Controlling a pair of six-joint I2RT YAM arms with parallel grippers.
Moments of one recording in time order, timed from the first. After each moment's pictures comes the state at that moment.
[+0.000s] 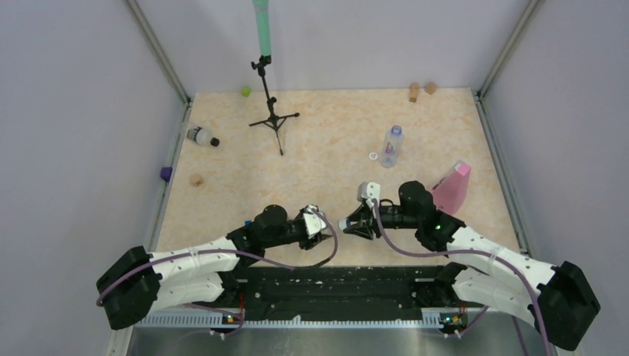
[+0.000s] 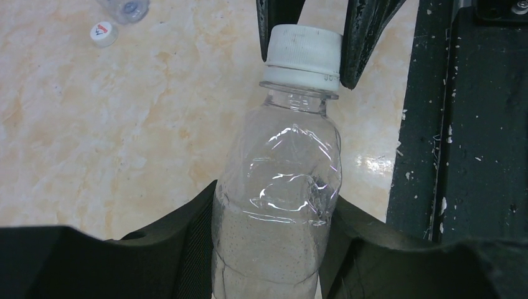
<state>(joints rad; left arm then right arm) -0.95 1.02 0.33 0.39 0.26 0.26 0.75 0.92 0.47 0.10 -0.63 -0.10</state>
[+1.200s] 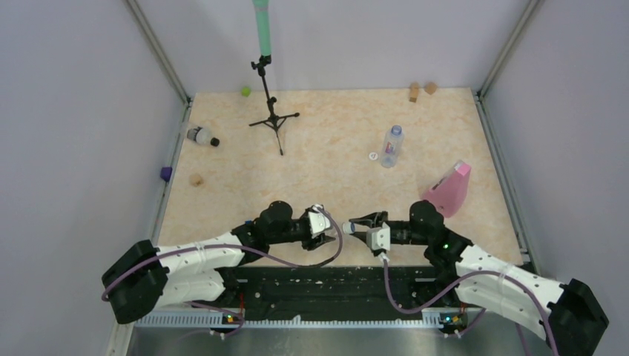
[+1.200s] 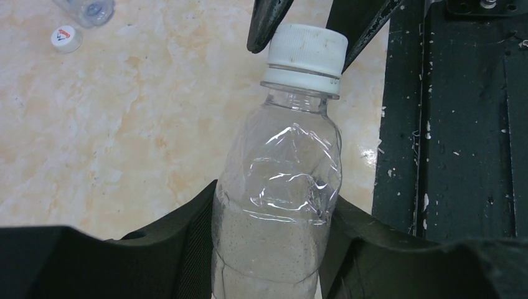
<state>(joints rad) -0.94 1.09 0.37 0.36 0.36 0.27 0.79 0.74 0.28 0.21 -0.63 -0.85</state>
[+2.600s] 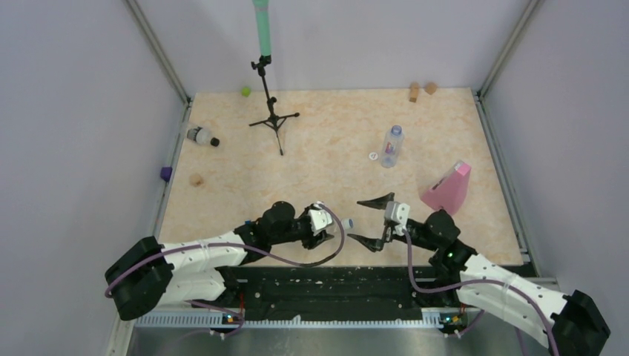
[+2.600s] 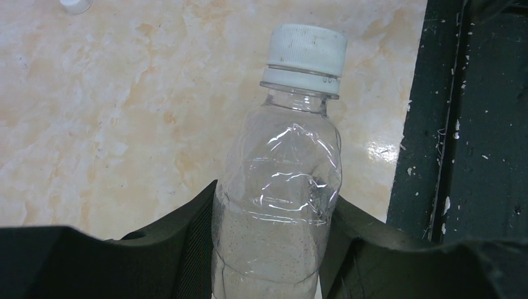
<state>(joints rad) -0.95 1.13 0.38 0.35 0.27 0.23 0.79 0.63 0.17 0.52 -0.49 -0.23</state>
